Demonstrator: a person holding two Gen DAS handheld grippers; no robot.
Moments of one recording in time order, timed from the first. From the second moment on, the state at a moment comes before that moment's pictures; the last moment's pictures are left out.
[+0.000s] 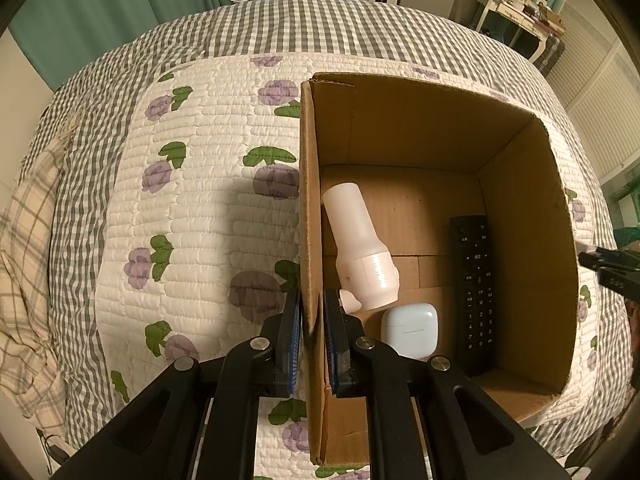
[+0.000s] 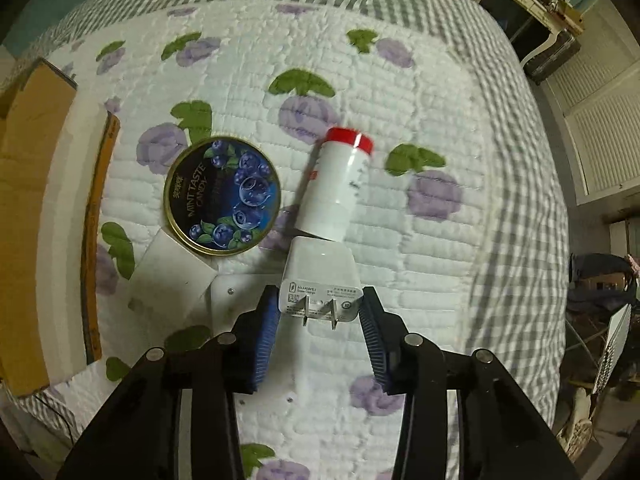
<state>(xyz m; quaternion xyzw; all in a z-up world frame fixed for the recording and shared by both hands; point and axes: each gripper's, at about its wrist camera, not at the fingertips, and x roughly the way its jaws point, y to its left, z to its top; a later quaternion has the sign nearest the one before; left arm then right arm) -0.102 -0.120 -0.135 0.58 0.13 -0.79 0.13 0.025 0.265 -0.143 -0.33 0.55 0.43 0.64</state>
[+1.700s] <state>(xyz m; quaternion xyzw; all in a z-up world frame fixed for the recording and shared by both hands) -0.096 -0.128 -0.131 0.57 0.19 -0.79 0.15 -0.170 0.386 -0.017 -0.34 0.39 0.62 0.58</state>
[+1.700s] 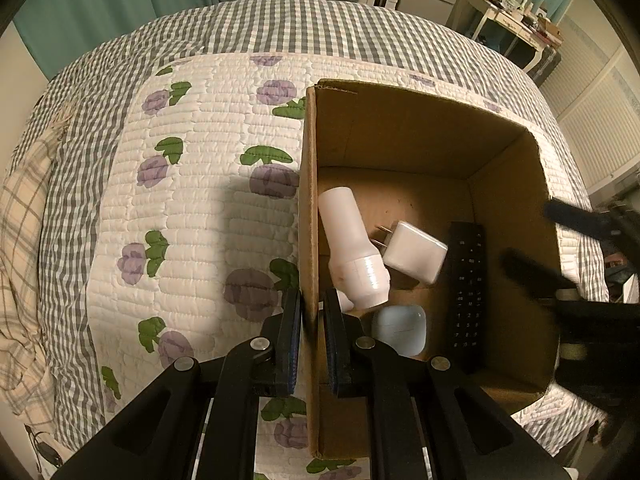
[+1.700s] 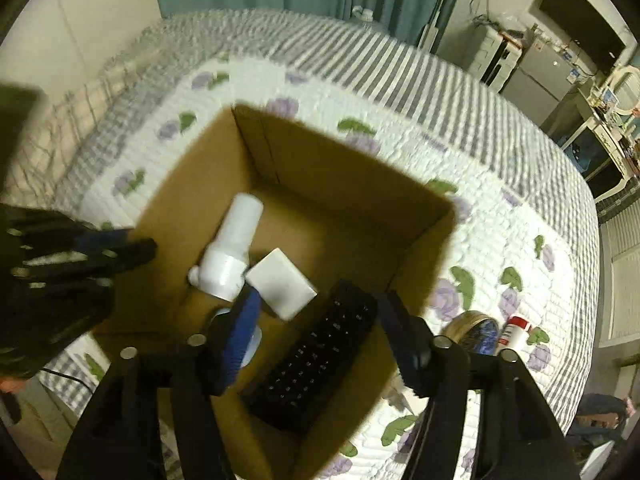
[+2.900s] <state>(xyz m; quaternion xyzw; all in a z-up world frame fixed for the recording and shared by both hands) -0.096 -0.126 -0.134 0.57 0.18 -0.78 0.16 -0.032 0.279 -0.190 -0.35 0.53 0.49 0.60</state>
